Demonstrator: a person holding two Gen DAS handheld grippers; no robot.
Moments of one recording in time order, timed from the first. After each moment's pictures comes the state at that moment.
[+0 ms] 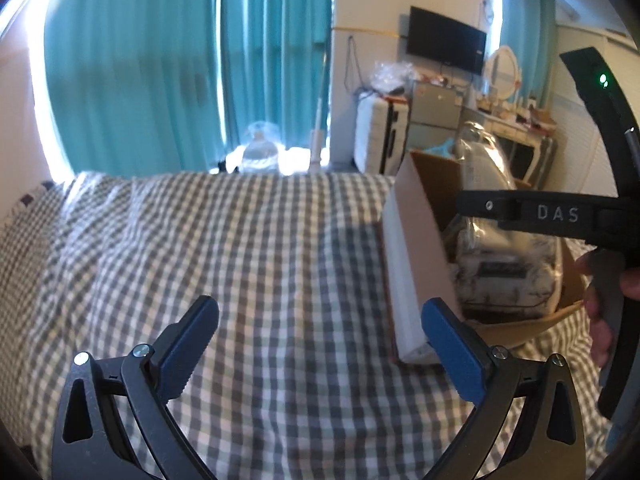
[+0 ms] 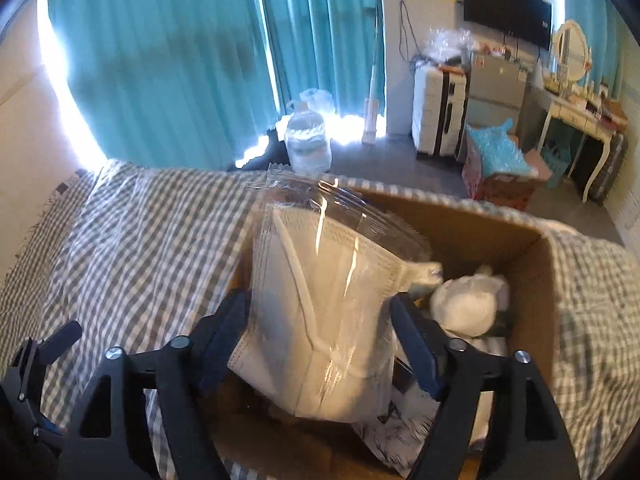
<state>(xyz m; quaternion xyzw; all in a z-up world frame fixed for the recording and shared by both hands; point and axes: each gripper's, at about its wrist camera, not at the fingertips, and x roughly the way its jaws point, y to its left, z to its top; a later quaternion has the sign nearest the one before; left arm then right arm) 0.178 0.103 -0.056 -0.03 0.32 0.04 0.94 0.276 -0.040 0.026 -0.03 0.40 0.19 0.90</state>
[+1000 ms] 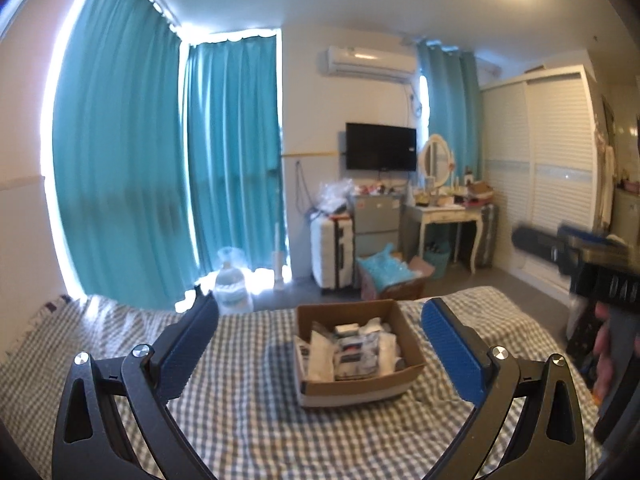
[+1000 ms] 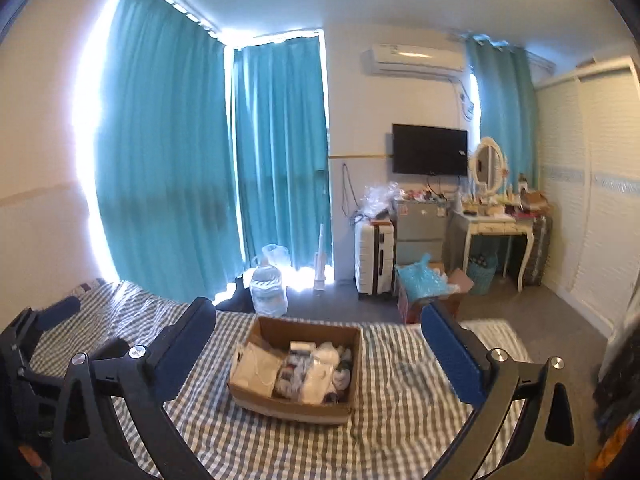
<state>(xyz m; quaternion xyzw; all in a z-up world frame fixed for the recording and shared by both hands) 0.004 0.012 0.115 0.01 0.12 -0.03 0.99 0.006 -0.185 0.221 0.02 0.14 0.11 0.98</state>
